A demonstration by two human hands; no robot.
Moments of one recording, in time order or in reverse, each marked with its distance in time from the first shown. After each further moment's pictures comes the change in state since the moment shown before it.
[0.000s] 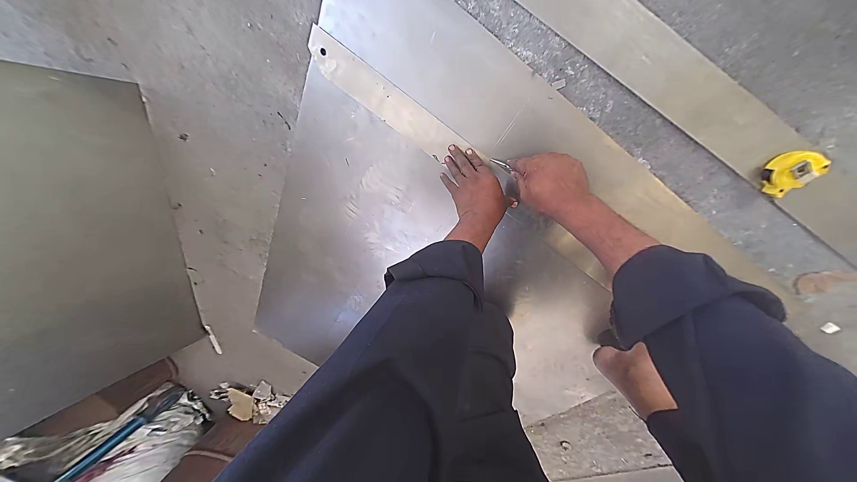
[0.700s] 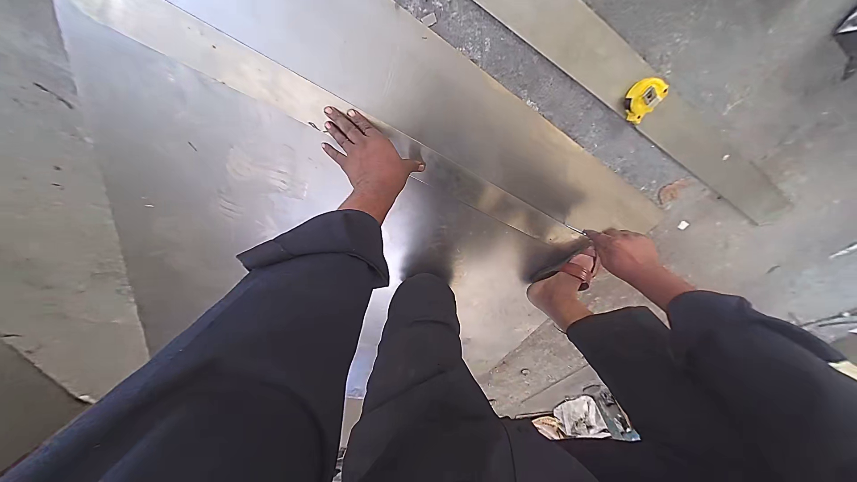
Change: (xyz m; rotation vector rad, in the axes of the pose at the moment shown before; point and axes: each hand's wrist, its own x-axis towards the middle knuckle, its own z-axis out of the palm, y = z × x) left_hand 0.000 0.002 -0.004 0.007 -0.016 0.017; right_hand -0.295 0.231 0.123 -0.141 -0.126 0.249
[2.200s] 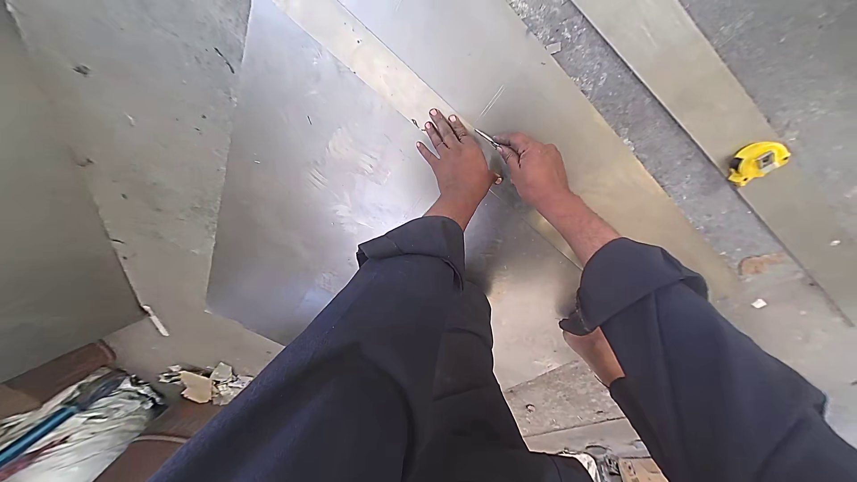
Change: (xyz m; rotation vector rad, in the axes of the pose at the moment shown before) left_hand 0.006 0.000 0.006 -0.021 0.012 -0.022; right_hand 0.217 -0.266 -0.152 0.537 0.243 -0.155
